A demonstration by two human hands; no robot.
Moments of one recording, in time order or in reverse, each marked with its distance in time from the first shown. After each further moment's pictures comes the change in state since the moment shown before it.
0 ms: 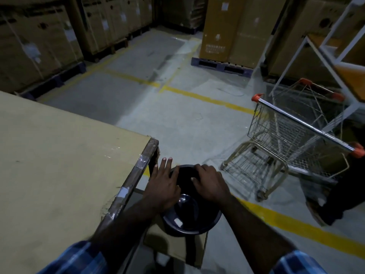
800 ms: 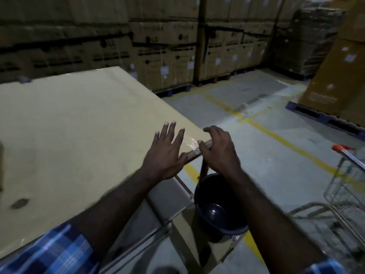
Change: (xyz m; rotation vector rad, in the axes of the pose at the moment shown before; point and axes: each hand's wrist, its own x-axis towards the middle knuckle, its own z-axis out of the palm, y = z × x) left_hand -0.163 0.048 -0.132 0.077 0.413 -0.561; right_hand -0.048 -0.113 -0.116 0.421 0.358 -0.642
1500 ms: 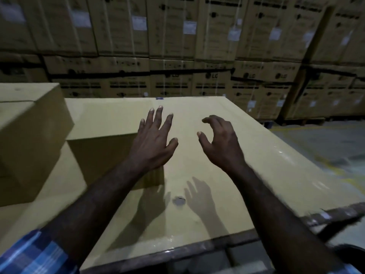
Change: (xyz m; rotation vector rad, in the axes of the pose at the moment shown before) left_hand -0.236 -0.362 -0.211 0.137 0.260 -0.476; right_hand 0.033 -0.433 0.189 0.226 -0.062 -0.438
